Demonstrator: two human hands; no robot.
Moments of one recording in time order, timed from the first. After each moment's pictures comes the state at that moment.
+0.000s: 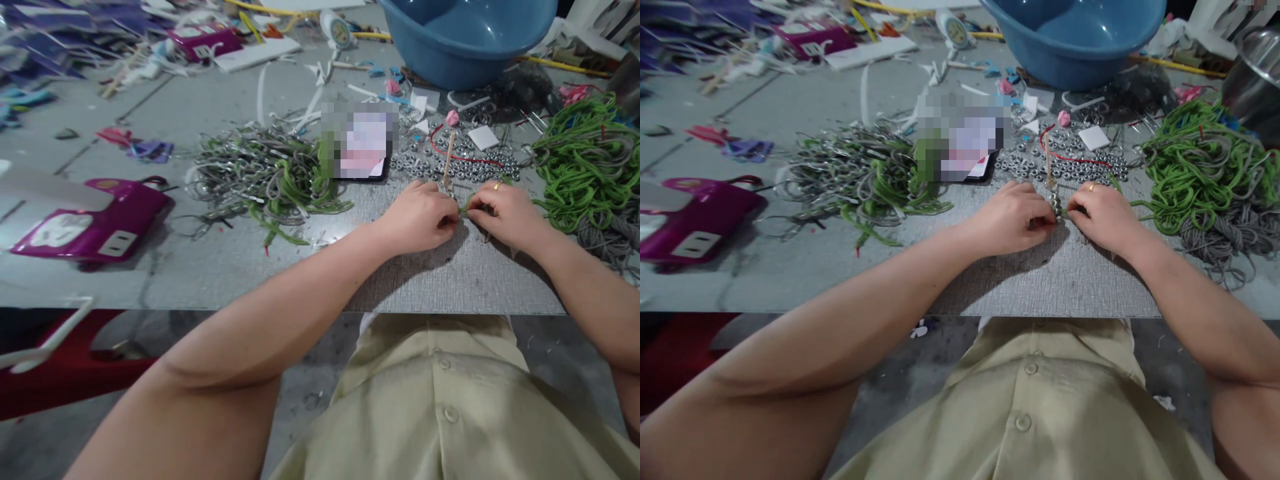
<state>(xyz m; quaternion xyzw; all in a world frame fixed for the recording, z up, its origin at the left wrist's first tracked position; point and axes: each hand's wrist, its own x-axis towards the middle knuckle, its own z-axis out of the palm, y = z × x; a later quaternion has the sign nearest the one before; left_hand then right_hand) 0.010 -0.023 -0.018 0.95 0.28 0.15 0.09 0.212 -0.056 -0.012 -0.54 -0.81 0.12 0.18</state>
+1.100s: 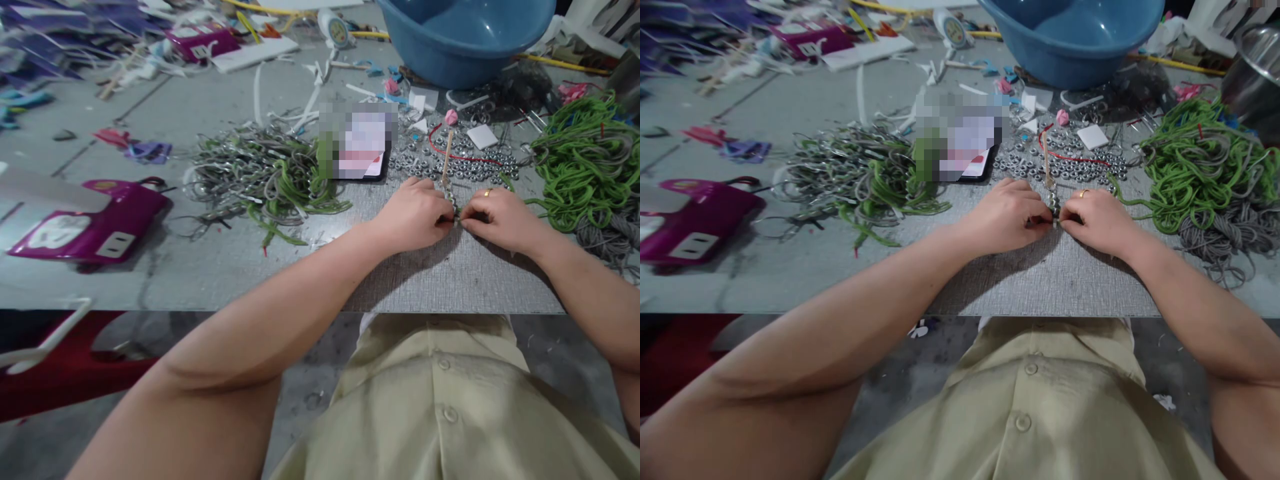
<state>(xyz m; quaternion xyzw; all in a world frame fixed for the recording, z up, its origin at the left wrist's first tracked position) 0.010 -0.023 -0.015 0.95 0.29 0.12 0.07 0.211 -0.058 -0.012 -0.49 -0.85 0.13 0.14</state>
